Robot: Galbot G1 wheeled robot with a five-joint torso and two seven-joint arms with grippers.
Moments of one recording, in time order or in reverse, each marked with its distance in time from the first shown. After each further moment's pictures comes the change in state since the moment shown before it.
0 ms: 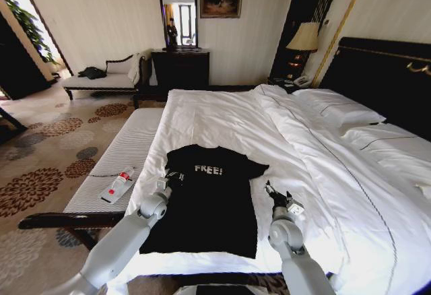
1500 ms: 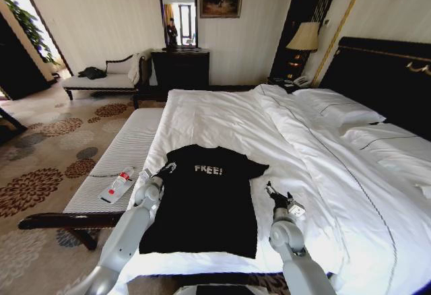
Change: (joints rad) left arm -0.076 -0.198 -0.280 0.247 -0.332 0.045 -0.008; right arm -0.012 -0.008 -0.003 -0.003 0.002 0.014 -0.002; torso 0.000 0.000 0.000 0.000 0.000
